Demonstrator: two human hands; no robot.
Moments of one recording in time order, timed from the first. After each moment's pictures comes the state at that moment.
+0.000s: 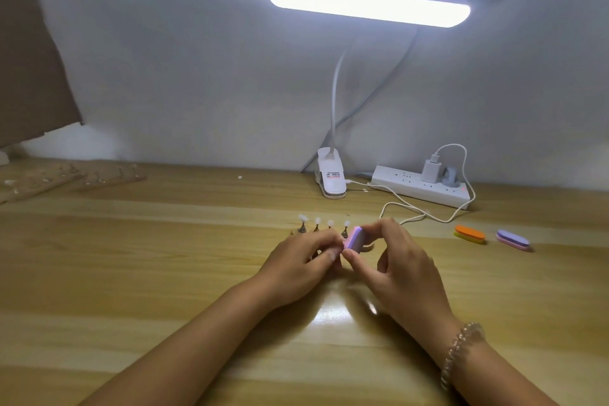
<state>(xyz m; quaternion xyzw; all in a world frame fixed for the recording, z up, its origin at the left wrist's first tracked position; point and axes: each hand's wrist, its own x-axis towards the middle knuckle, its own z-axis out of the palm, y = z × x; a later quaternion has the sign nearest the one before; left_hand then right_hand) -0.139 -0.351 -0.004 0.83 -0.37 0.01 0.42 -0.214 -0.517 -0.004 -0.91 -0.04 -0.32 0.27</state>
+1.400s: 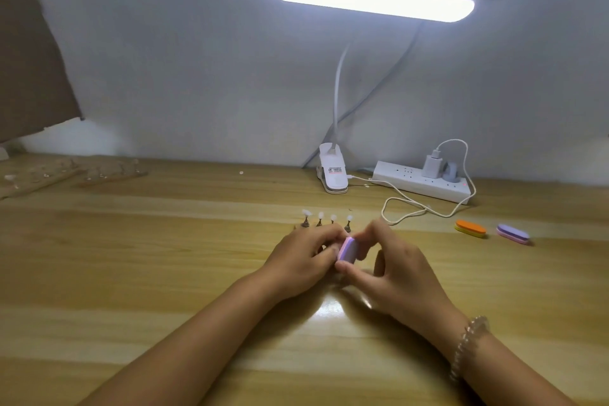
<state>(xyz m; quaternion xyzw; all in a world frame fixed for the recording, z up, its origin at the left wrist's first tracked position) -0.139 -0.353 -0.003 0.85 -0.35 0.01 0.40 -0.211 -0.518 -0.005 -0.91 -0.09 -0.27 0.31</state>
